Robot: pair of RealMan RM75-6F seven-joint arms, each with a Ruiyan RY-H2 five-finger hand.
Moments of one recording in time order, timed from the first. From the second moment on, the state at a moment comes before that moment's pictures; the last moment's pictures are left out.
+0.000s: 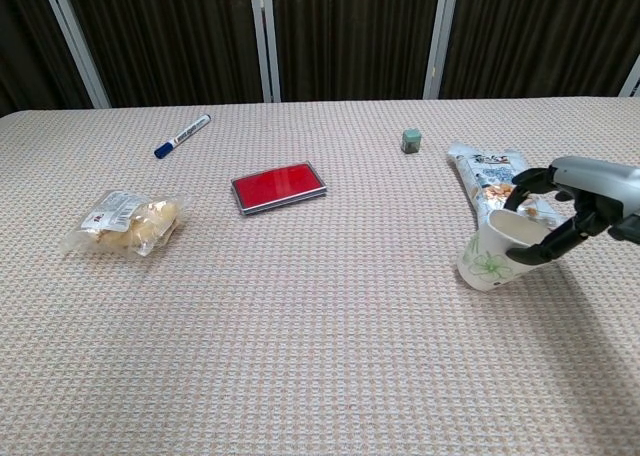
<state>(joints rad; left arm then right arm) -0.16 -1.11 -0.04 -1.62 1.48 1.42 0.08 0.58 -1.50 0.22 -1.80 -0.63 1.18 -0.43</state>
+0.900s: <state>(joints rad) -0.15 -1.11 -0.04 -1.62 1.48 1.43 0.08 0.59 -1.51 0.16 -1.77 -0.62 1.32 -0.61</state>
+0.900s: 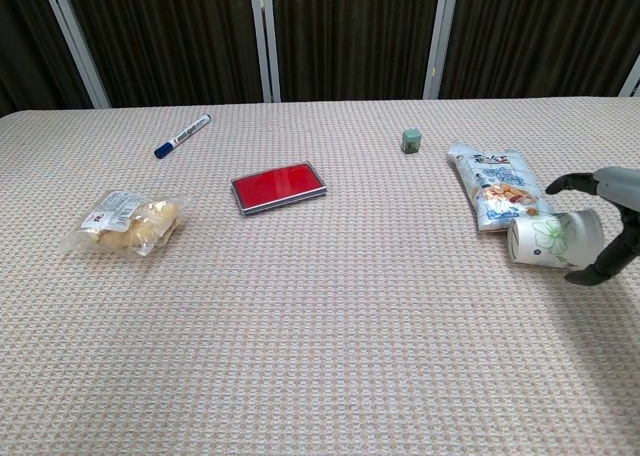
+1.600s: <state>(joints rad) -0.16 -1.11 -0.04 -1.62 1.49 1.42 0.06 0.60 -1.76 0.11 -1.48 -0.79 1.45 -0.77</state>
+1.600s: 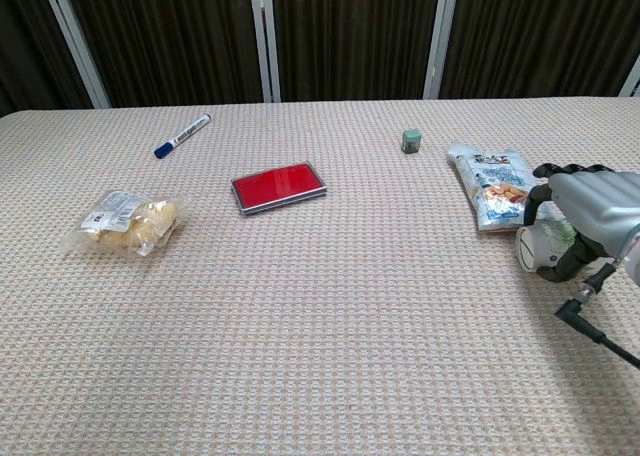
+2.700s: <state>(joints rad) -0.16 -1.12 -0.04 -1.62 1.49 1.43 0.08 0.40 -1.67 0.33 -1.72 -0.84 1.26 0.01</state>
